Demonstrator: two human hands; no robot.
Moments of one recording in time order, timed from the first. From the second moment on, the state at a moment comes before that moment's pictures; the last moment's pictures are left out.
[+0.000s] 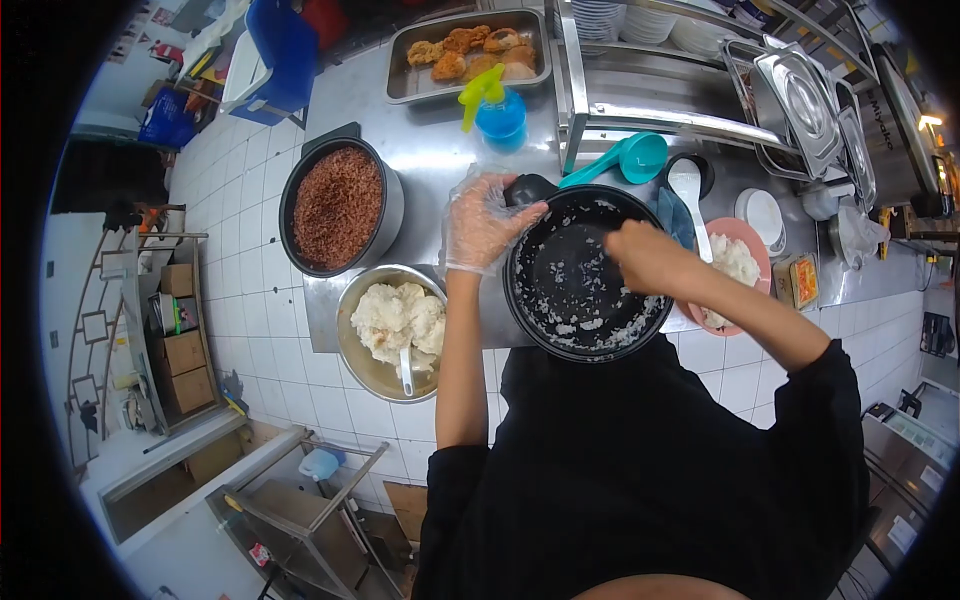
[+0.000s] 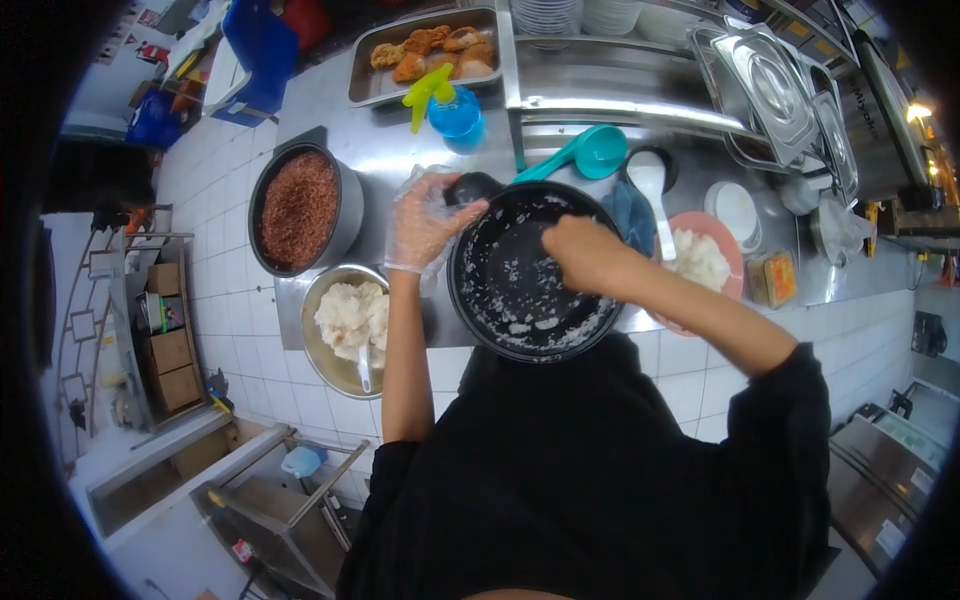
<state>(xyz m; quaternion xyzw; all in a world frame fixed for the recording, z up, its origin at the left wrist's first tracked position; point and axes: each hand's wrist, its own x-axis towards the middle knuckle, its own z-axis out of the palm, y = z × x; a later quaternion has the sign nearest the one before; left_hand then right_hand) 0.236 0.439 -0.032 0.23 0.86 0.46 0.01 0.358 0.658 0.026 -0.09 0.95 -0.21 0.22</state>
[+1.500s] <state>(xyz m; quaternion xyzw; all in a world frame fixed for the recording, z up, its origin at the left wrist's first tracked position) 0.313 0.246 0.018 -0.25 0.62 0.69 -0.30 0.309 0.535 0.076 -0.21 0.93 -0.31 -0.01</state>
